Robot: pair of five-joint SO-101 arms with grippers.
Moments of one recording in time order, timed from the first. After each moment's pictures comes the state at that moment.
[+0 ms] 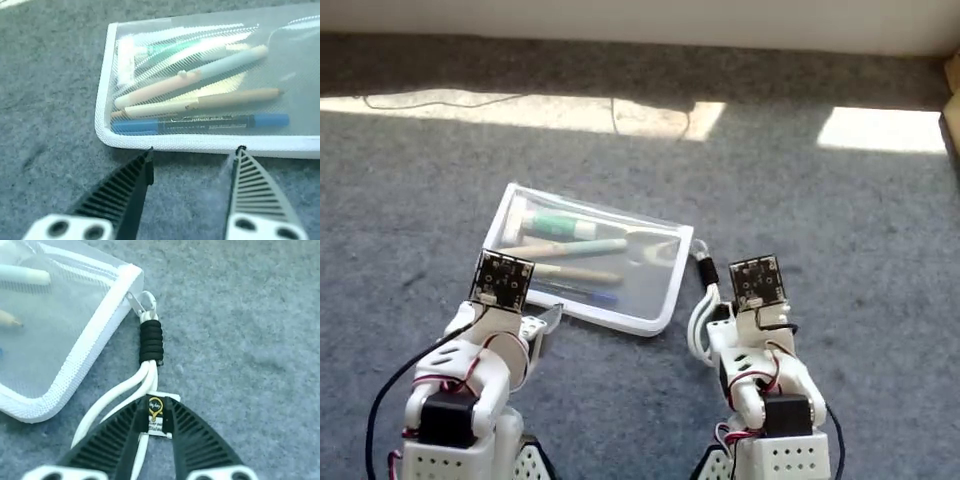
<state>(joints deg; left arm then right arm) -0.7 -104.2 84.3 72.7 -4.4 -5.6 -104.7 95.6 59.3 12.0</state>
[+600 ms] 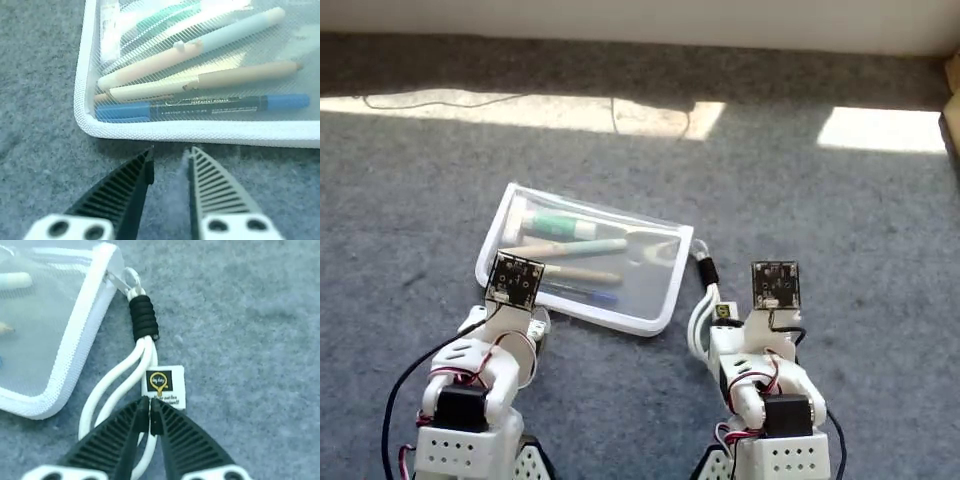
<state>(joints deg) -0.7 -104.1 95.9 65.8 -4.4 -5.6 -104.6 95.7 66.9 -0.7</state>
